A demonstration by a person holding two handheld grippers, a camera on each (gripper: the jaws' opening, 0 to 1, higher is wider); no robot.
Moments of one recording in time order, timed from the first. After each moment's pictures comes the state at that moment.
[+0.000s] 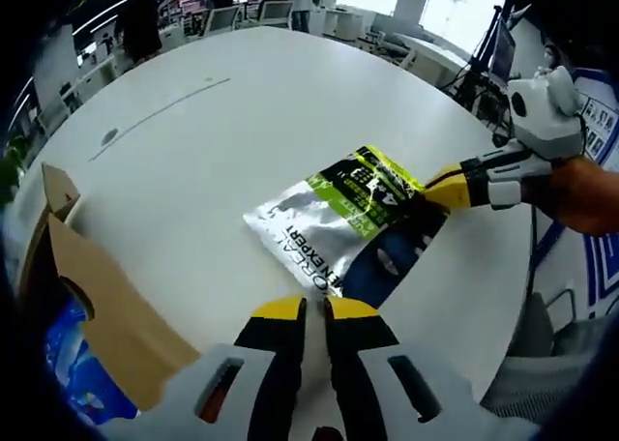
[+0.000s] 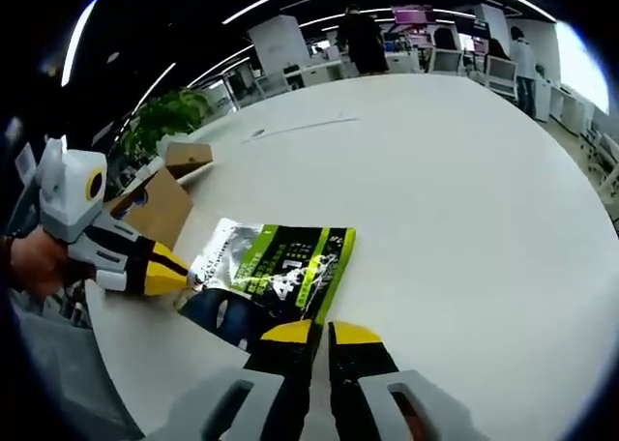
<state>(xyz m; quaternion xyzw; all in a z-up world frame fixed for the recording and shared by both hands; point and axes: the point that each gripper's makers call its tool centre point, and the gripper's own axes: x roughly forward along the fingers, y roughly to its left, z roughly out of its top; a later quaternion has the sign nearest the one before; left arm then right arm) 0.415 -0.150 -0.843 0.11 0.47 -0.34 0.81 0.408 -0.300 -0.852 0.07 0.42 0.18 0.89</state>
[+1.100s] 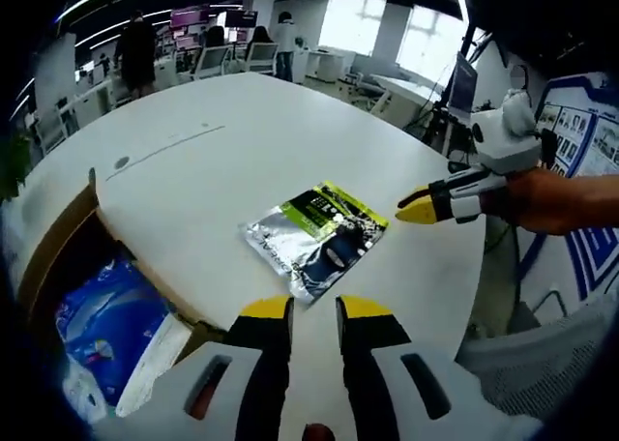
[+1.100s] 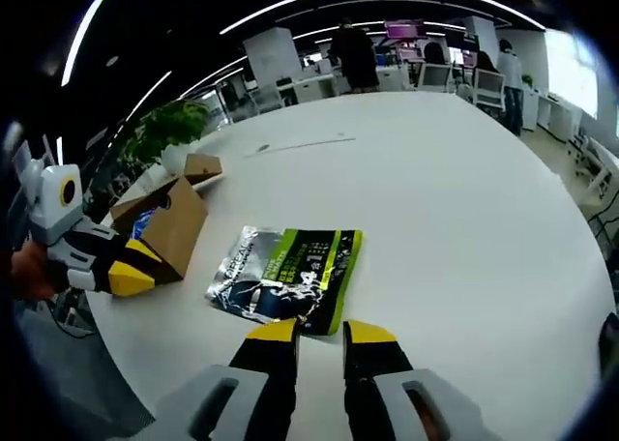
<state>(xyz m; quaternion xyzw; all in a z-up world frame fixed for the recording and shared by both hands) 0.373 -0.127 -0.781 0.06 0.39 -0.39 0.83 0.375 -0.293 -0.813 0.07 0.39 0.16 0.90</state>
